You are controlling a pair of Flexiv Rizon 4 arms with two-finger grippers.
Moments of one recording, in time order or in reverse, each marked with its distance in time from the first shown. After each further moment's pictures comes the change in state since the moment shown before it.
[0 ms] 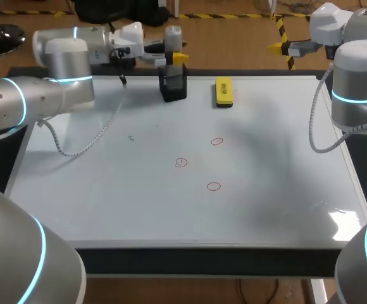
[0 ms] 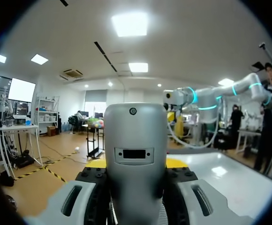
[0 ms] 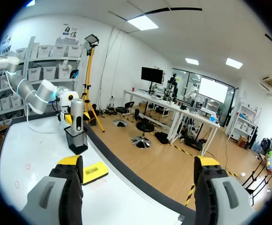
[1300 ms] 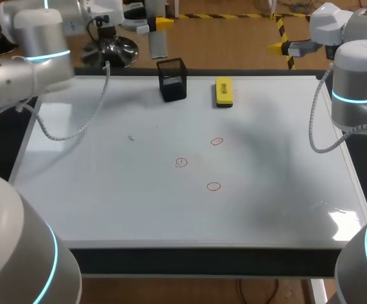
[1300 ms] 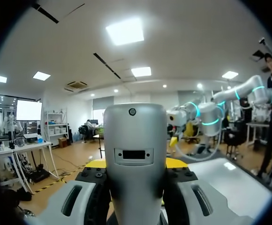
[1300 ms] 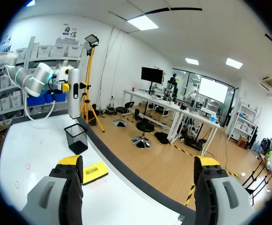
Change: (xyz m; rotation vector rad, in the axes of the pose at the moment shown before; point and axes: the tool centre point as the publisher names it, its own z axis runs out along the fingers) left arm 0.001 -0.109 -0.044 0.006 -0.095 0.103; right arm 0.000 0.000 0.000 0.000 0.000 0.000
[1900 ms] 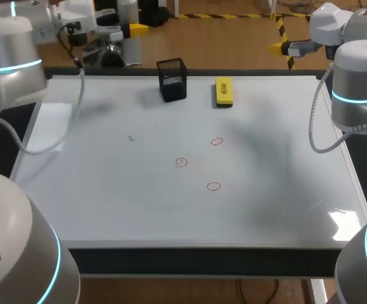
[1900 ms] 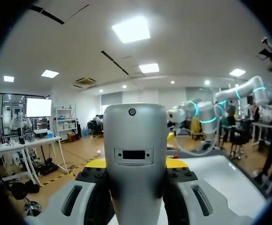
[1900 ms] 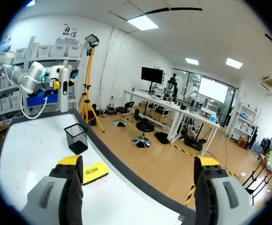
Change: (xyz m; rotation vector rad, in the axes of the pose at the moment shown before) left arm 0.019 -0.003 -0.075 -0.048 -0.090 -0.010; right arm 0.000 0.000 0.000 0.000 0.000 0.000
